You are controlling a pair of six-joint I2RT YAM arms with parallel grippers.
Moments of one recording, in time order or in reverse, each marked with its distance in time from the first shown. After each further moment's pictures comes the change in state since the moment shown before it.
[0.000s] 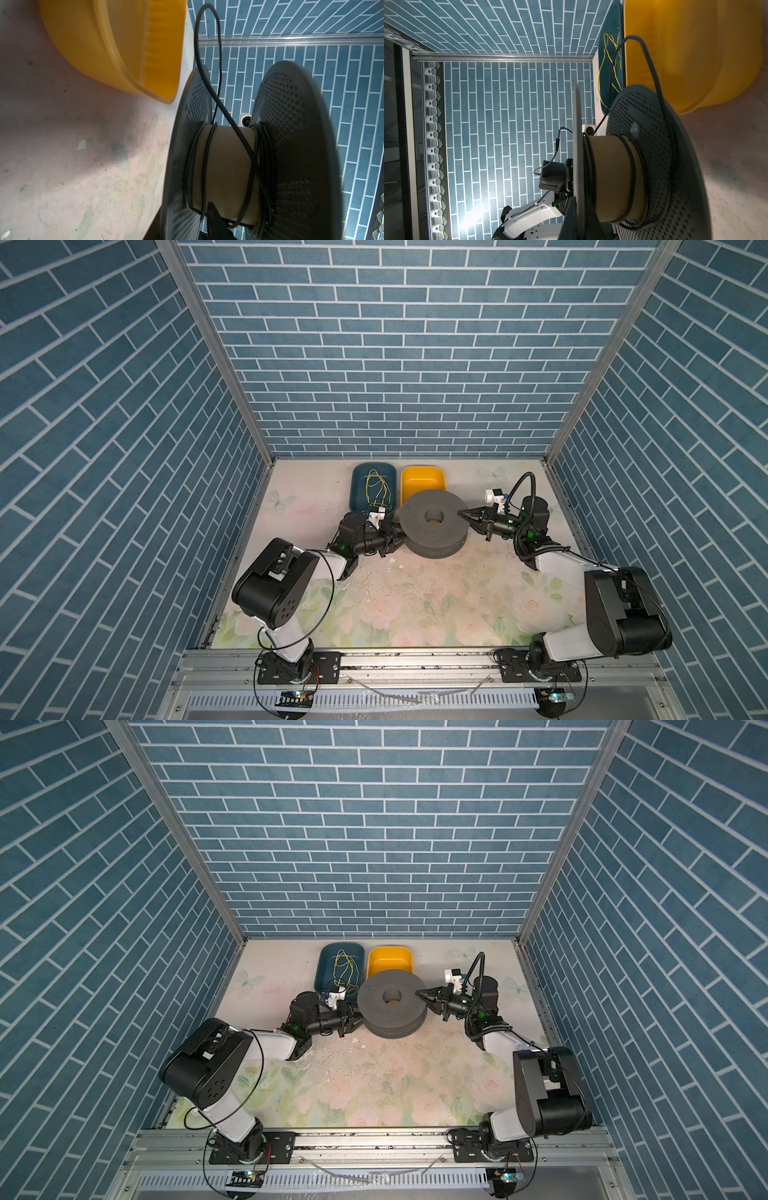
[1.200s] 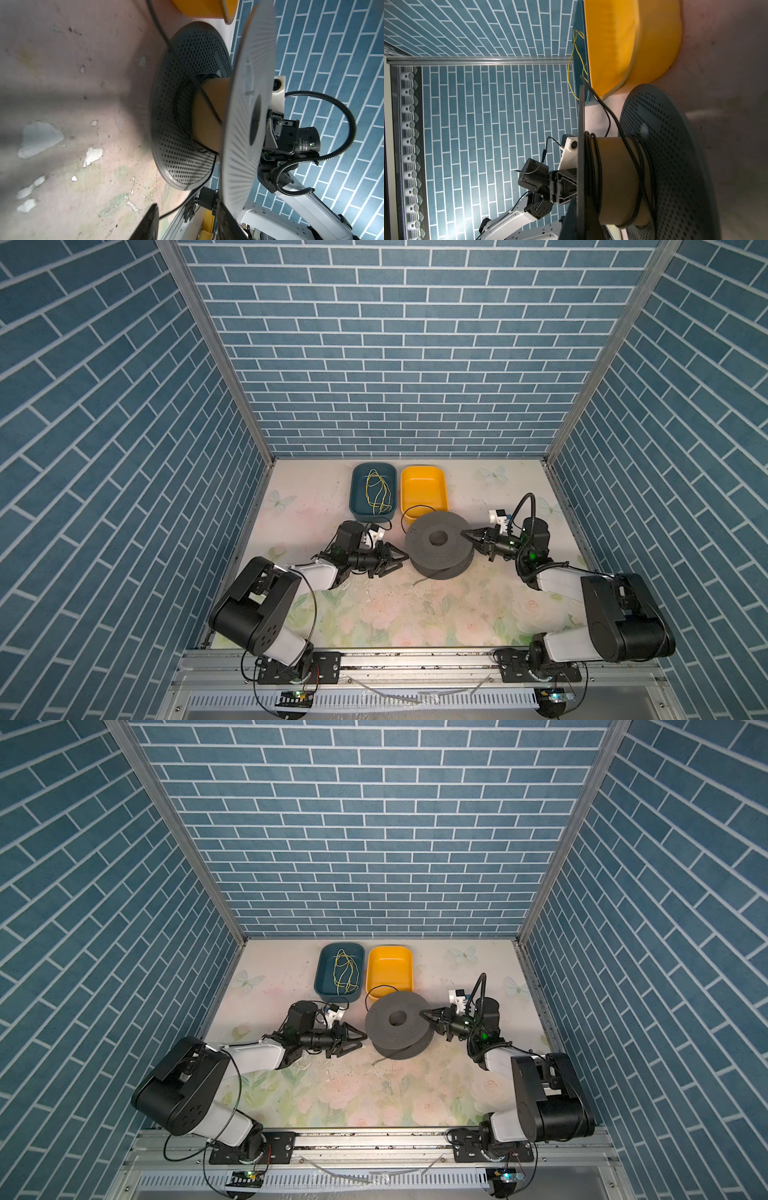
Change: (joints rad) left arm 0.009 -0.167 -0.074 -0.412 0.113 0.267; right arm -0.013 -0.043 -0.217 0.064 0.050 -0.051
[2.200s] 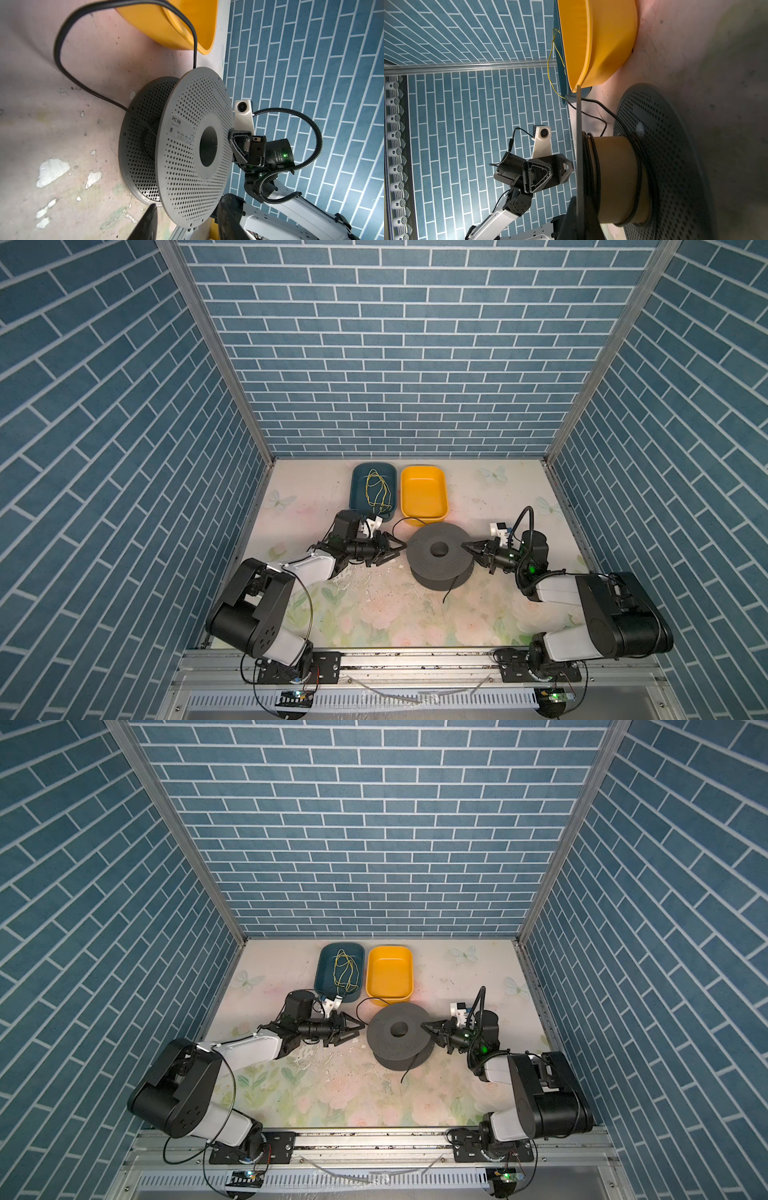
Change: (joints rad) left arm 0.042 0.005 0.111 -0.140 -0.015 0.111; right arm -0.001 0.064 -0.115 0.133 0.020 -0.005
